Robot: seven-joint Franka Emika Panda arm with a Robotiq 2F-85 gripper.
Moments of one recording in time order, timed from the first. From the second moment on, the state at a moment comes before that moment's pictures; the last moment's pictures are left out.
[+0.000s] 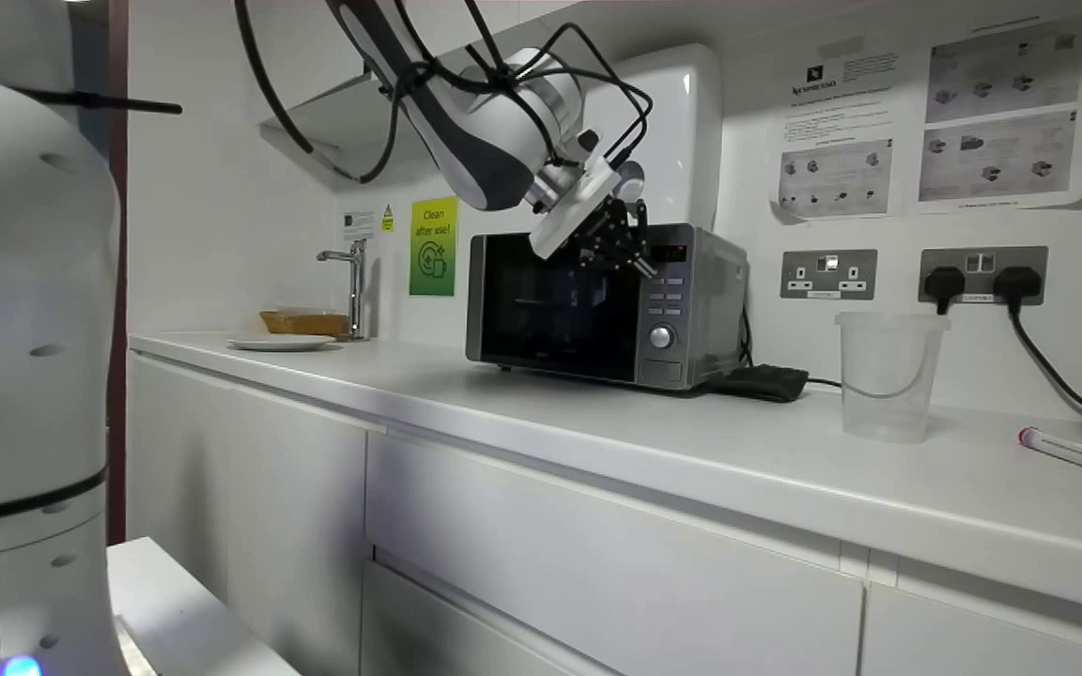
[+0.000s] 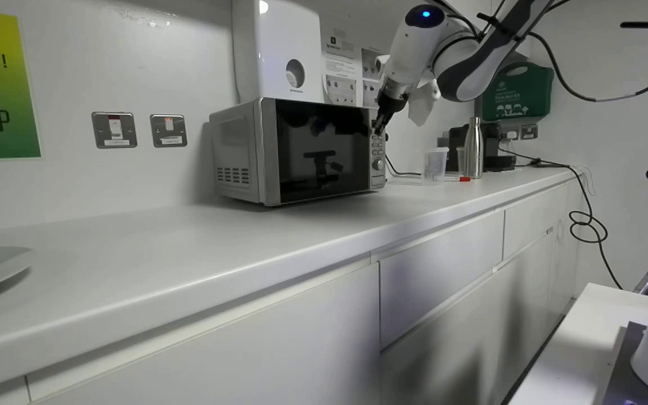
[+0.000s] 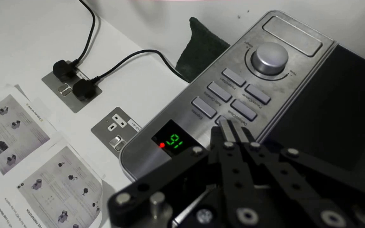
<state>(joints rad) -0.08 -0.15 -0.17 -2.30 -1.48 2.88 0.71</state>
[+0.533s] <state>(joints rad) -0.08 -0.12 -0.18 -2.29 -1.48 2.88 0.72</state>
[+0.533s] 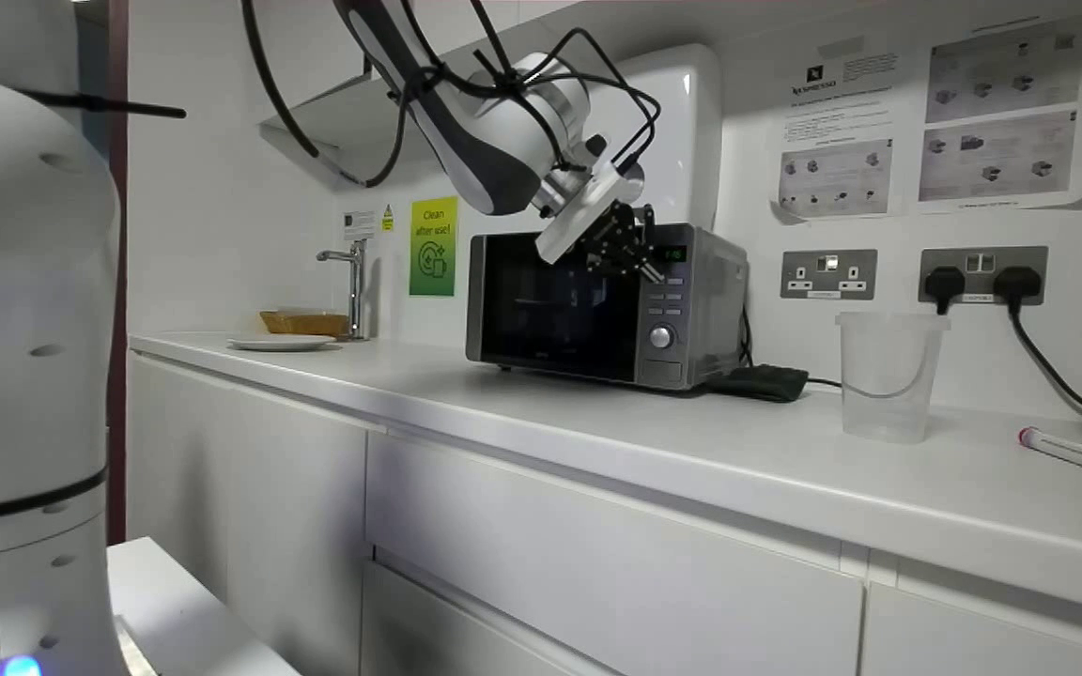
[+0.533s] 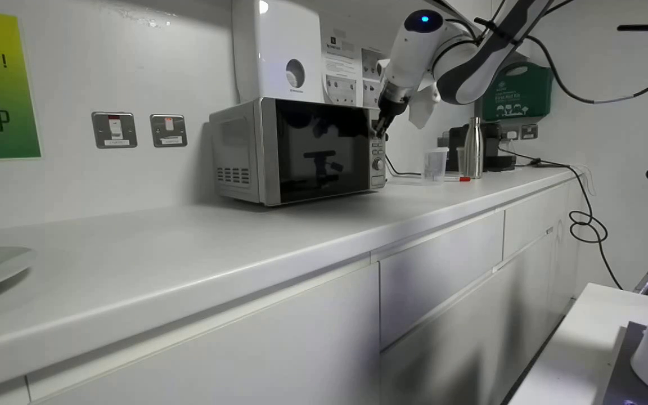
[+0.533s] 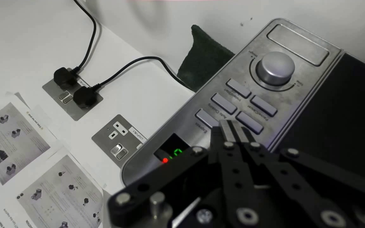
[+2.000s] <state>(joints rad) -0.08 -0.10 -0.18 -2.28 -1.48 2.88 0.73</state>
